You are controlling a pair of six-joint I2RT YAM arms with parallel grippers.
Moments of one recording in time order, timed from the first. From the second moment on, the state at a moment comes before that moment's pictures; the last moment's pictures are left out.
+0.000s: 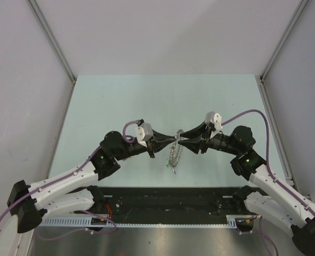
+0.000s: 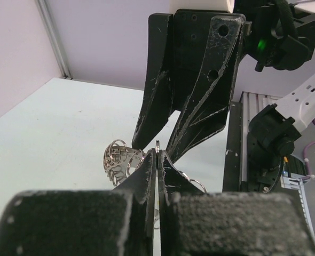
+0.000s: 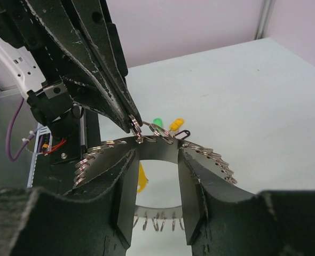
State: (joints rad) left arm -0.92 0.95 0.65 0.44 0.36 -0.04; right arm 0.58 0.81 0.60 0.31 -0.70 0.13
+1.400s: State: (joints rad) left arm -0.86 0.89 0.68 0.25 0.32 -0.02; right arm 0.58 0.83 0.73 -0.04 -0.64 0.07
